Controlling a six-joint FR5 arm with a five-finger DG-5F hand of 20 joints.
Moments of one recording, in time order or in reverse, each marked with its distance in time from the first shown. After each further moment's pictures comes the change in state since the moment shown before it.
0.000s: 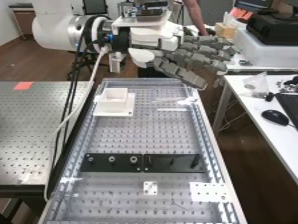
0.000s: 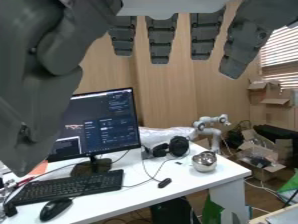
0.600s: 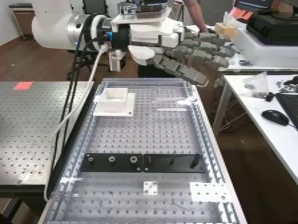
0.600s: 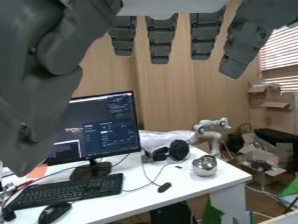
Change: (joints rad) arm -0.001 0.005 0.000 0.010 -0.001 -0.011
